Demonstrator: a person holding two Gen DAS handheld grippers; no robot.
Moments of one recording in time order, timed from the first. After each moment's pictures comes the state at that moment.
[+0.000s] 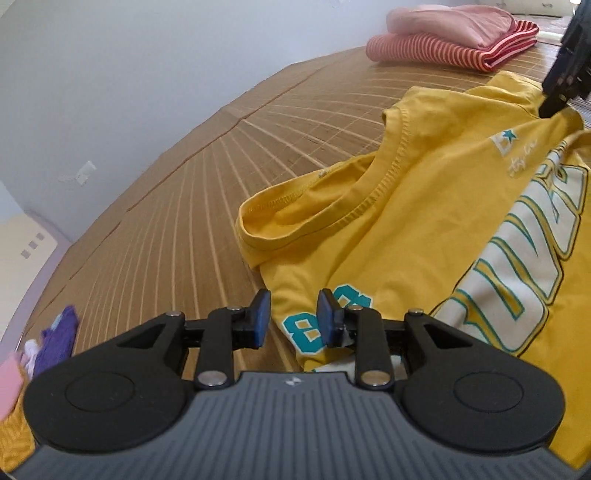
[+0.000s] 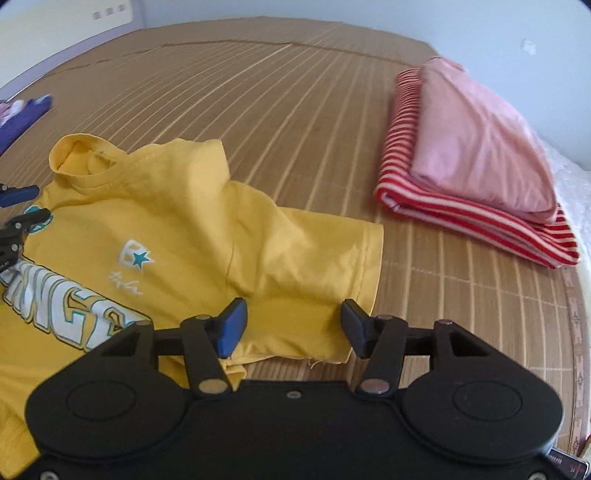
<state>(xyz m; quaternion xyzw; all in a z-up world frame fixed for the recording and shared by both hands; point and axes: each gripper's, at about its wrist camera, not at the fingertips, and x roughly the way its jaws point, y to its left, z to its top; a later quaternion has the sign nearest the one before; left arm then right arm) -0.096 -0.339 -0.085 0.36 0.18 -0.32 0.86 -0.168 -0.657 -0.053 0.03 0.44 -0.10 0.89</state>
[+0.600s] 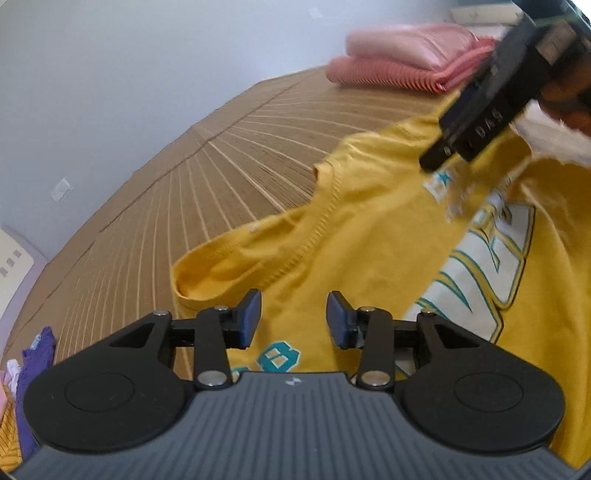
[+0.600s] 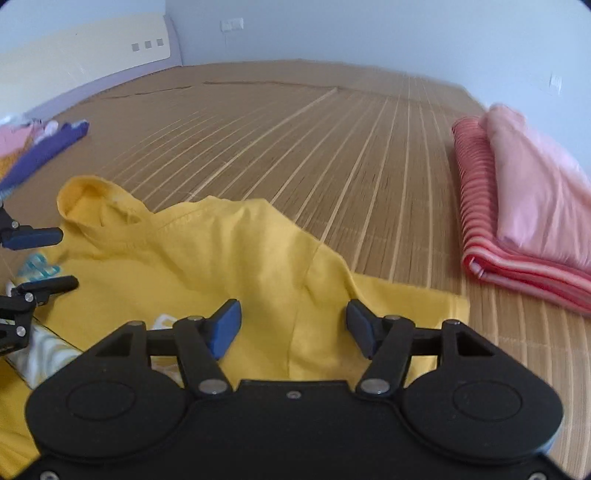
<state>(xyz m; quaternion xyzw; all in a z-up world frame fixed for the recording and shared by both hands) -0.120 -0.372 -0.080 0.37 0.17 -0.37 0.84 -0.142 -0.617 -0.067 0.01 0.37 -0.06 0.93</state>
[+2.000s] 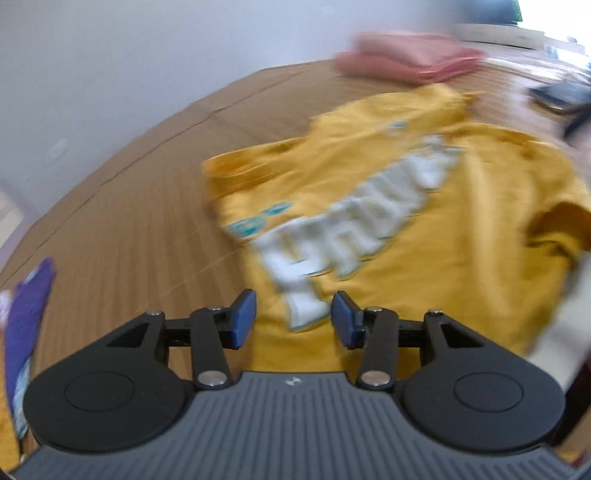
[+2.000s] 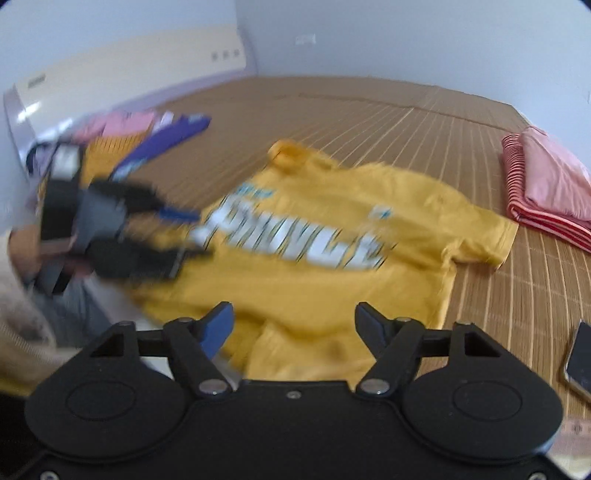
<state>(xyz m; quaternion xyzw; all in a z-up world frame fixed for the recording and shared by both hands) -0.151 -0.266 -0.076 0.30 0.22 -0.38 0.85 -0.295 -0.477 -0.018 0.02 0.36 0.04 0.93</state>
